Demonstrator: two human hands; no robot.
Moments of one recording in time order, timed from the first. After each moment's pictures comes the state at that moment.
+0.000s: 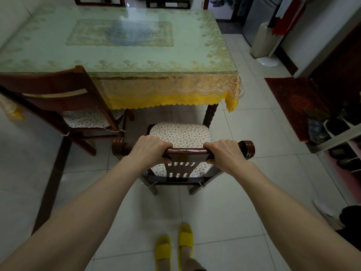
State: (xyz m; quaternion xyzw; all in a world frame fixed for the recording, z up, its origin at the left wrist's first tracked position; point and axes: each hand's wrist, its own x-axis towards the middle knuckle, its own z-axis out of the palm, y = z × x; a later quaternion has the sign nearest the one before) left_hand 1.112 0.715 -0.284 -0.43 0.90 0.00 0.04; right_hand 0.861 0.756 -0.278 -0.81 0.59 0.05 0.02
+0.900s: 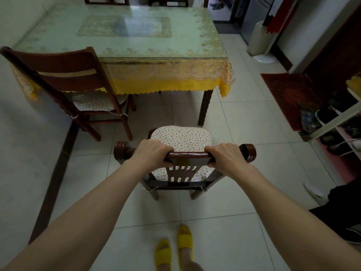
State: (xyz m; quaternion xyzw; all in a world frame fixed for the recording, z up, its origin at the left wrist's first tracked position) left_hand 1.099 0.899 -0.285 -0.44 0.90 0.04 0.04; right_hand 0.848 0.939 -0.279 -0.81 0.58 0.05 0.04
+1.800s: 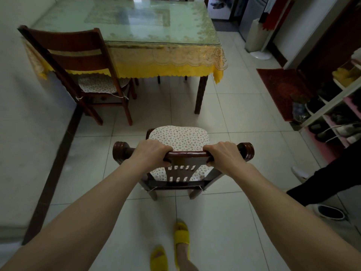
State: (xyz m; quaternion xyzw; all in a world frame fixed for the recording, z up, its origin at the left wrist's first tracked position) left_hand 1.083 1.081 -0.292 -0.44 0.89 0.04 0.03; right_hand 0.833 1.112 -0.278 -0.81 0.58 0.06 0.04
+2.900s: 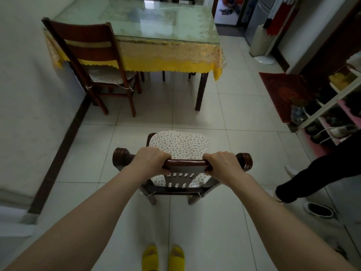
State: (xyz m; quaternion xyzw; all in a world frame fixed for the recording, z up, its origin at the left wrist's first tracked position) left_hand 1.044 1.223 -0.288 -0.49 0.87 0.07 0.08; right_hand 0.794 1.245 -0.277 -0.82 0.57 0.09 0.05
